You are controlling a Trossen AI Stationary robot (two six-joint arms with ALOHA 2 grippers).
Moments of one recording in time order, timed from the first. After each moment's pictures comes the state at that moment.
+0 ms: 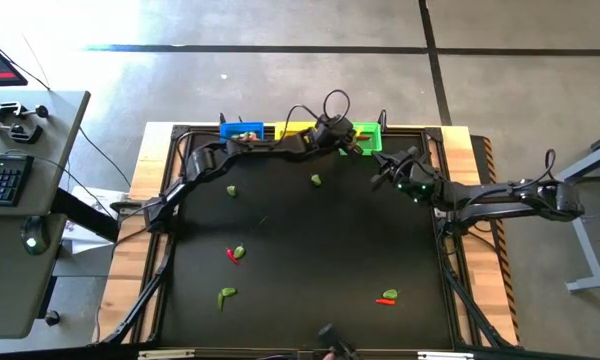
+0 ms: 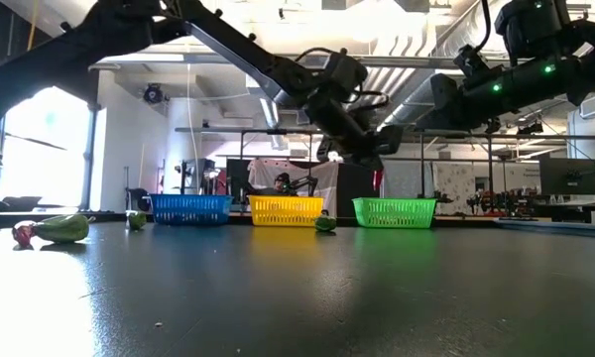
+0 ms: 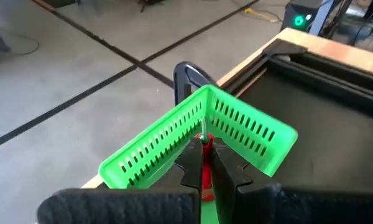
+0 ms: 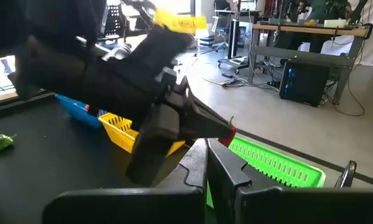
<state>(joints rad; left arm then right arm) 0.35 2.39 1.92 0.02 -0.36 -0.14 -0.26 0.93 0.24 0.55 0.60 0.09</state>
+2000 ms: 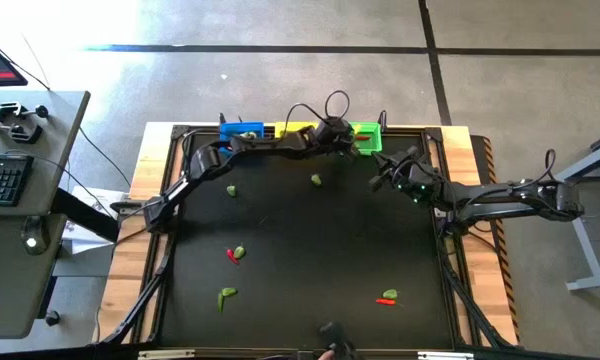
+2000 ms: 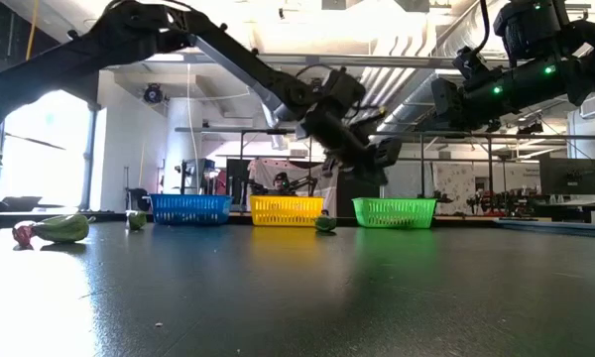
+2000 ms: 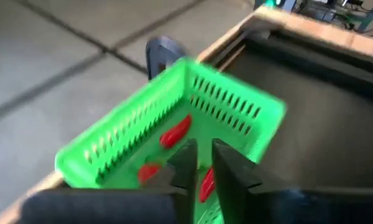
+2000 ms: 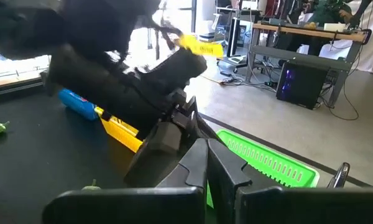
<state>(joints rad) 0.38 2.44 1.94 0.01 -0.20 -0.14 -0.26 0.93 0.24 0.54 0.60 0.04</state>
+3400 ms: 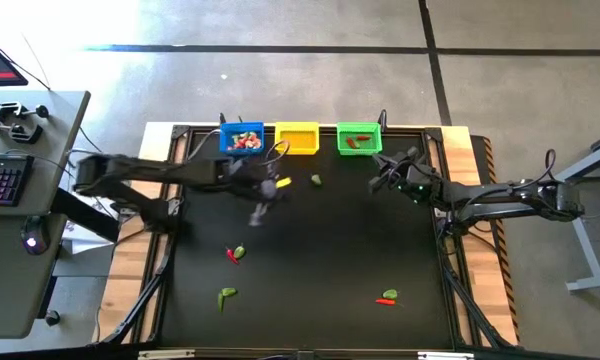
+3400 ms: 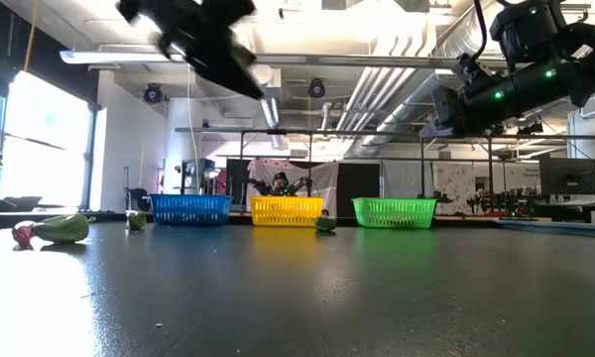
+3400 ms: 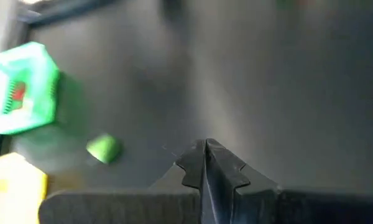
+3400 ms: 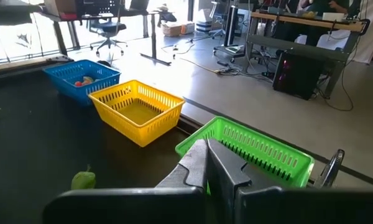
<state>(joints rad) 0.09 1.38 0.97 -0.31 0.09 0.39 -0.26 0.93 0.24 0.47 0.61 0.07</state>
